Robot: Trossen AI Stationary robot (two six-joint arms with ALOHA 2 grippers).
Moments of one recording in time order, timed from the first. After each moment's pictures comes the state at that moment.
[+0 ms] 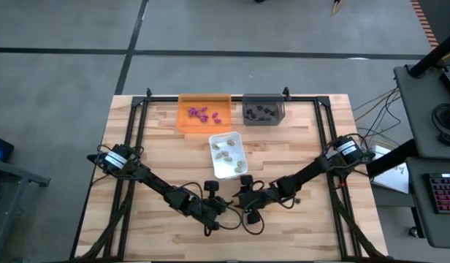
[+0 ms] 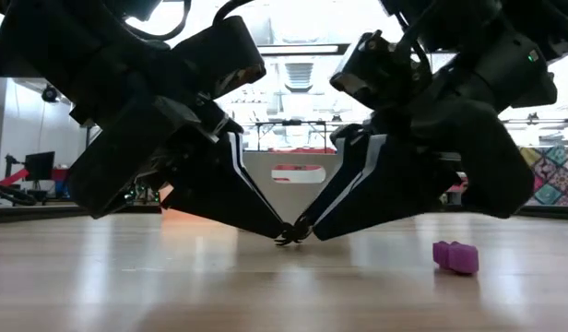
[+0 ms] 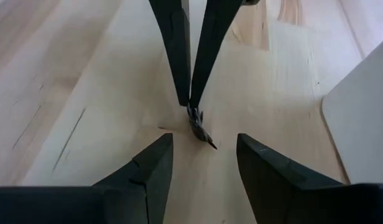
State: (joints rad) left arm -0.51 1.99 1.02 0.15 -0.52 -0.27; right arm 0.40 1.94 0.87 0.40 0.26 0.03
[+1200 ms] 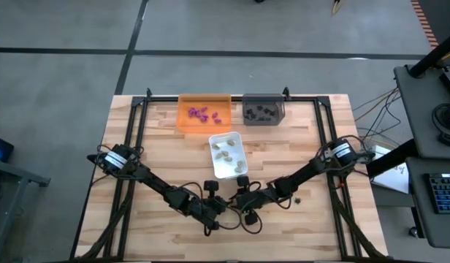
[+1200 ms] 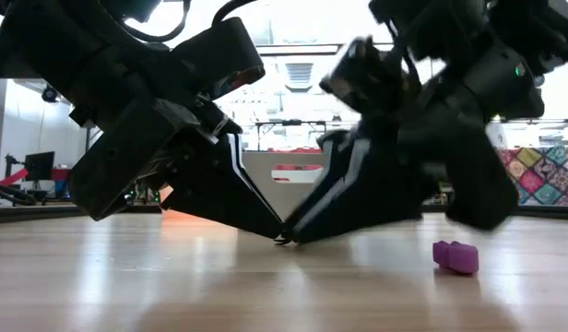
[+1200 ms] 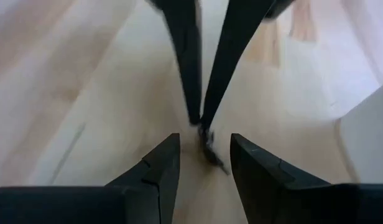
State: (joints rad) left arm -0.51 1.99 1.01 0.16 -0.52 -0.27; right arm 0.38 1.99 0.89 0.48 0.23 -0.03
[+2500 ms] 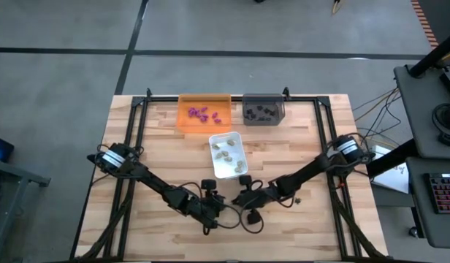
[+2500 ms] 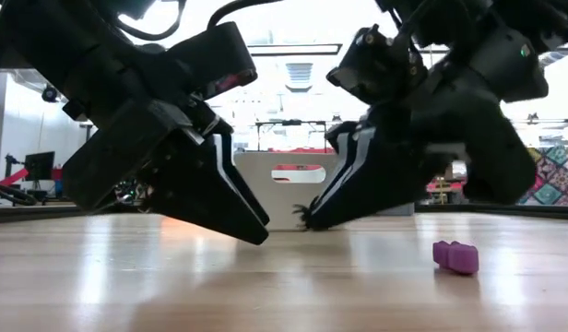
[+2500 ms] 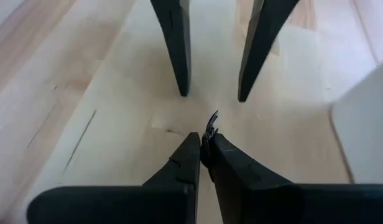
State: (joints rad) left arm -0.51 1.97 1.01 0.07 -0.53 -0.32; right arm 0.38 1.95 0.89 0.39 0.21 0.01
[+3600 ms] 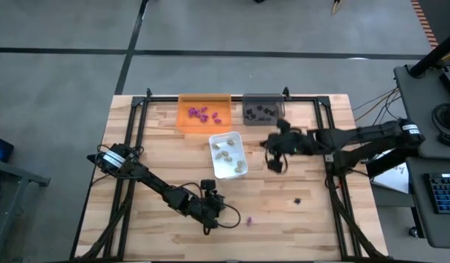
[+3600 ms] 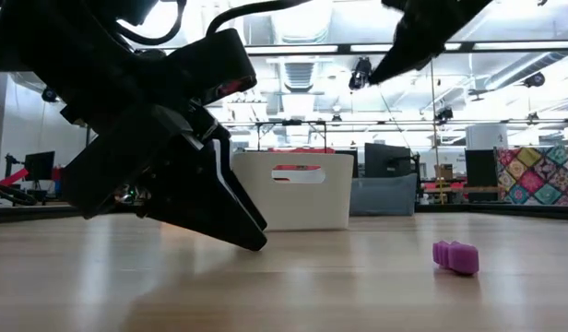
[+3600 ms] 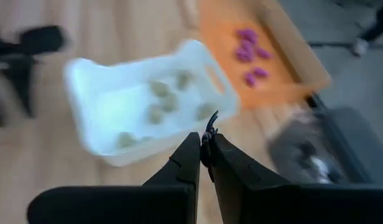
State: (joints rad) left arm -0.51 1.98 1.01 0.06 -0.53 -0.36; right arm 0.10 1.17 0.89 -0.41 0.35 0.06
